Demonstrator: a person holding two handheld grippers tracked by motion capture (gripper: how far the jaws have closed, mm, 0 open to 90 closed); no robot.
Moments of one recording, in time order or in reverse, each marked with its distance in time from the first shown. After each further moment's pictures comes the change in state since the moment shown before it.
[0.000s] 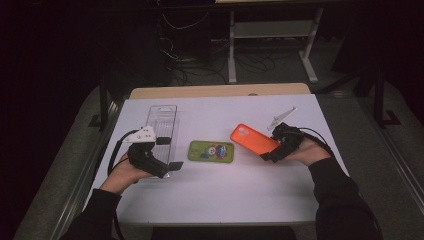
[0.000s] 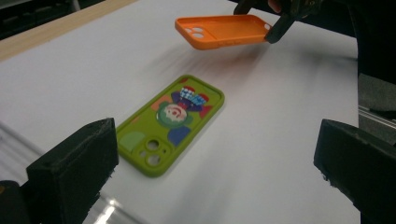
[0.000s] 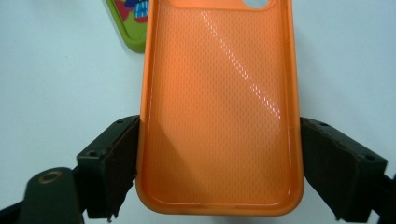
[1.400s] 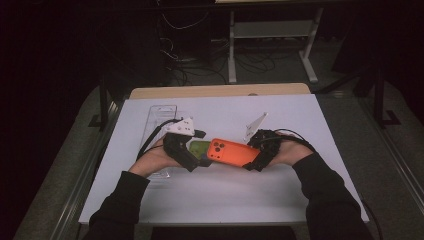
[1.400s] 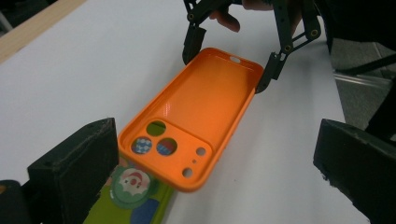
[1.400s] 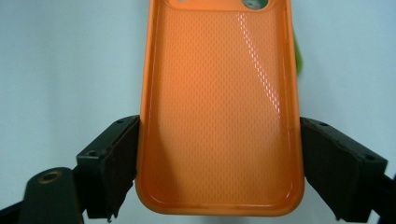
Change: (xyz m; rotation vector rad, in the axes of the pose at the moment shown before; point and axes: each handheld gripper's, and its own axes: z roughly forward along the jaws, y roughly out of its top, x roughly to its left) left arm -0.012 0.045 0.074 0.077 -0.177 0.196; right arm 0.042 0.038 0.023 0.032 0.113 -0.335
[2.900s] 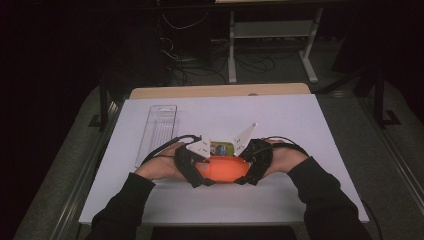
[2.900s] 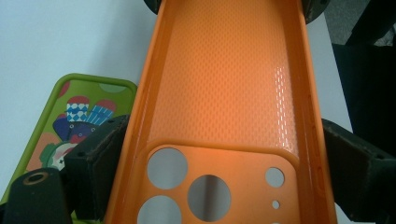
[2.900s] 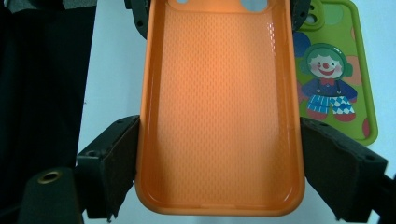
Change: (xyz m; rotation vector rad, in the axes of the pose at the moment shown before) left arm -0.022 -0.010 0.034 0.274 -0.119 0.155; right arm 0.042 0.024 -0.004 -0.021 0.126 -0.169
